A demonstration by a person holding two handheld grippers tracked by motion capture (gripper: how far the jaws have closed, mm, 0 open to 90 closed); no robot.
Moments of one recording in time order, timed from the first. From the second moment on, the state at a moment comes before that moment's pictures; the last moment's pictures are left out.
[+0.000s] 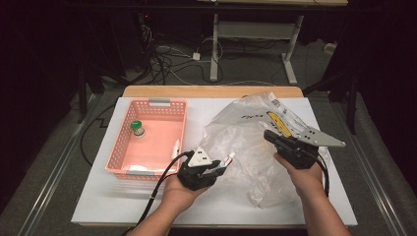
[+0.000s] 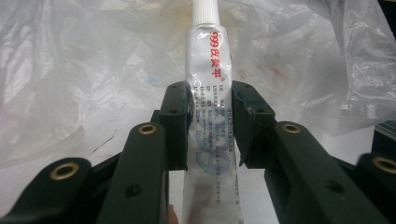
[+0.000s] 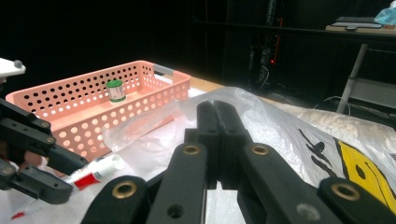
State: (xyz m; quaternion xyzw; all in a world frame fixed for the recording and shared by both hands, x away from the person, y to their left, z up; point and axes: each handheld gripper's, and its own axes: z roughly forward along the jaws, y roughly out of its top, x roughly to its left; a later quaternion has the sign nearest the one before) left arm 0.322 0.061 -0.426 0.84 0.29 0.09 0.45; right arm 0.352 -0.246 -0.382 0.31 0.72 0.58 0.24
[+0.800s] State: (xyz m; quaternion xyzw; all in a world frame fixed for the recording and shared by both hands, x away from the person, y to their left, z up) left arm 0.342 0.024 -0.431 0.85 0.28 0.10 0.44; right arm 0.345 -0.241 -0.378 0.30 0.72 0.58 0.23
